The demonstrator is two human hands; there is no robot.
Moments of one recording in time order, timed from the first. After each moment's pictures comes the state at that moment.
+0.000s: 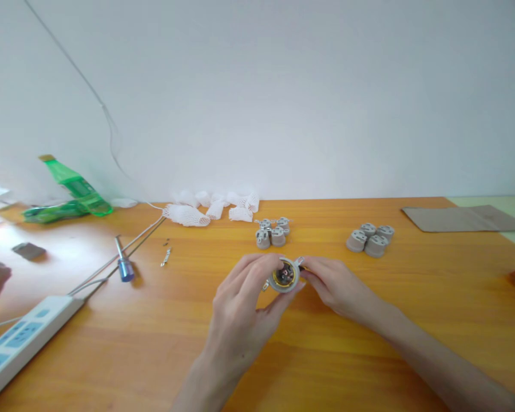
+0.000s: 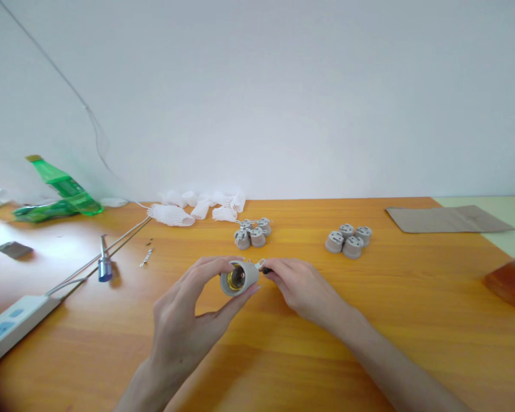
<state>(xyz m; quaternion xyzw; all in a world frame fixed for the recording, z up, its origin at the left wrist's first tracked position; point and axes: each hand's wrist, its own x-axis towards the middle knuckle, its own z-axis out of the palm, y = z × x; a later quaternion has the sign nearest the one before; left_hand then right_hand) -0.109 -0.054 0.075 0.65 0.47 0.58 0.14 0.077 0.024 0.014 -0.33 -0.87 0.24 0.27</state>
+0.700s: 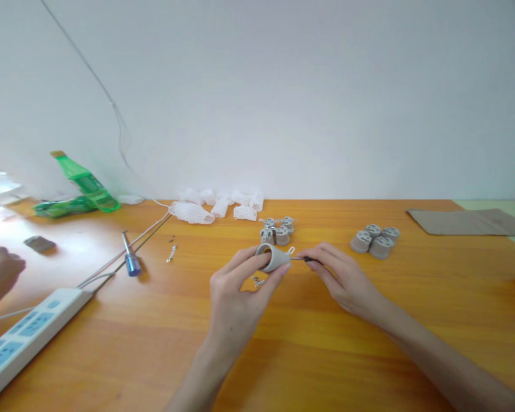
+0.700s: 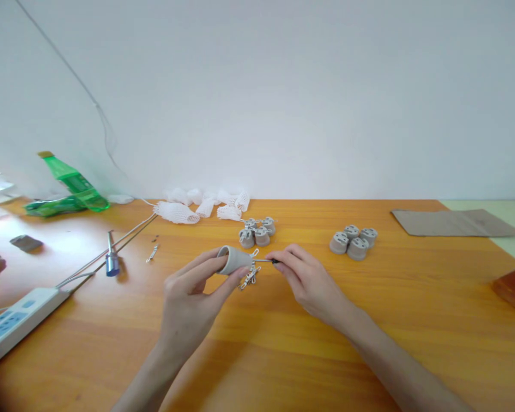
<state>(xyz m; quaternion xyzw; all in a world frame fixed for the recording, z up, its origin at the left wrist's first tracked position) -0.124 -0.043 0.060 0.66 0.50 0.55 0.09 0.081 0.028 0.008 -0.29 -0.84 0.24 0.38</state>
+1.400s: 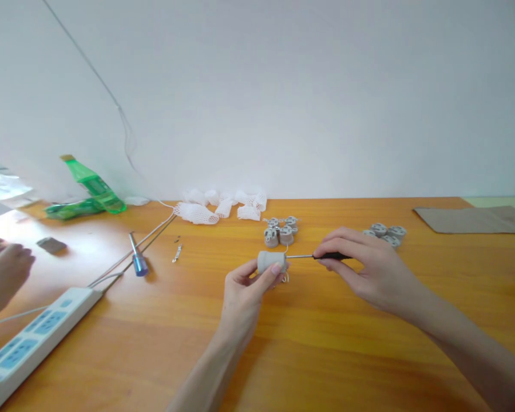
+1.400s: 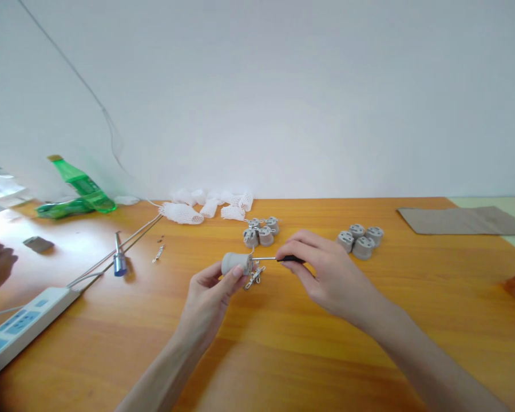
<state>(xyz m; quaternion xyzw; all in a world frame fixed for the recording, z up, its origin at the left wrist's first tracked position) -0.127 -0.038 0.030 0.36 0.48 0.62 0.51 0.097 0.022 0.067 -0.27 -0.87 0.15 0.38</state>
